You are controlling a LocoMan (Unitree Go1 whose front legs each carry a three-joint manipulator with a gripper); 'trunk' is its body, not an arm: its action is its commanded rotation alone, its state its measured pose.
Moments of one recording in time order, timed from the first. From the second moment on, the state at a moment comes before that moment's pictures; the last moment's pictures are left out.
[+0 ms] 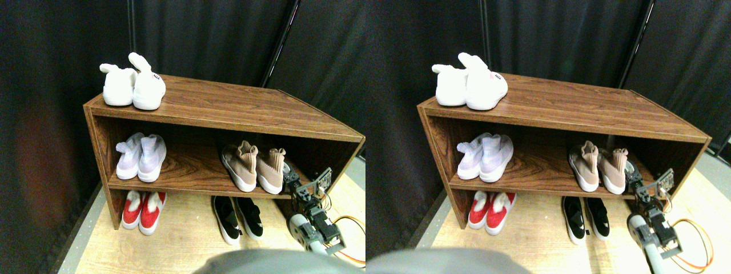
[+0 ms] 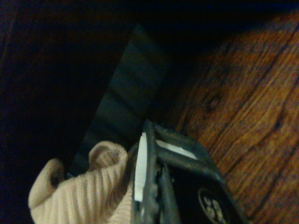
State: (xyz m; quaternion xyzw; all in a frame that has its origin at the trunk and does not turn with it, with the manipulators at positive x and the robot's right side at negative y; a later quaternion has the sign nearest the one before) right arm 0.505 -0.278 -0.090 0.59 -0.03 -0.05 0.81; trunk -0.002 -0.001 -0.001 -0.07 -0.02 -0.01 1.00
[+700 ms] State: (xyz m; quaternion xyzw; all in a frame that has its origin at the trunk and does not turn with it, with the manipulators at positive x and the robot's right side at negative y) right arm 0.505 -0.265 -0.089 0.58 -0.02 -0.04 0.81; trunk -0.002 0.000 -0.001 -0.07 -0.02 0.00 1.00
